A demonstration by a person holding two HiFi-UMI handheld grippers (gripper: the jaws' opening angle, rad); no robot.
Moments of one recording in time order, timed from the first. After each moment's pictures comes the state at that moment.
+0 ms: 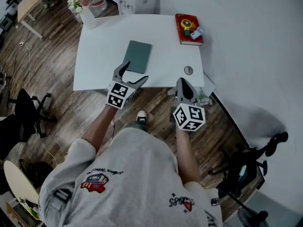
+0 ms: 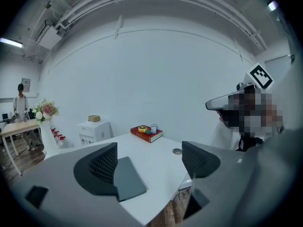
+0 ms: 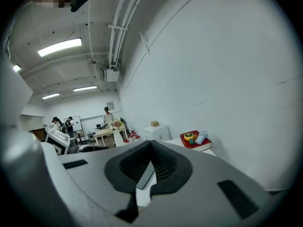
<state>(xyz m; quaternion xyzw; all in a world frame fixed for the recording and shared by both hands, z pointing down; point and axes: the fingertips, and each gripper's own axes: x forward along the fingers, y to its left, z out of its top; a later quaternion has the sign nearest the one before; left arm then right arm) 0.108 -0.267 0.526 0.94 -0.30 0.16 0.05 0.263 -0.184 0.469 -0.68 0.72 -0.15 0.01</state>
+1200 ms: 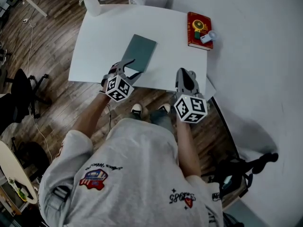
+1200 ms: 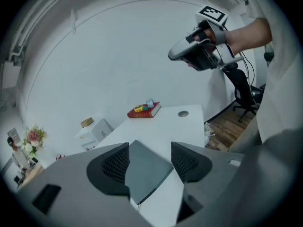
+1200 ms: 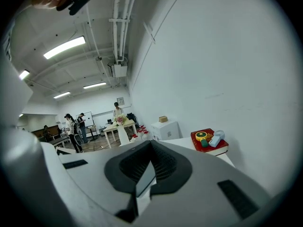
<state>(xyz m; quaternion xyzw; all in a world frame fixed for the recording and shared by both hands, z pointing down) 0.116 -0.325 0.625 0.91 -0.25 0.33 -0.10 0.275 -0.290 0.492 -0.62 0.77 -0.17 -0.02</state>
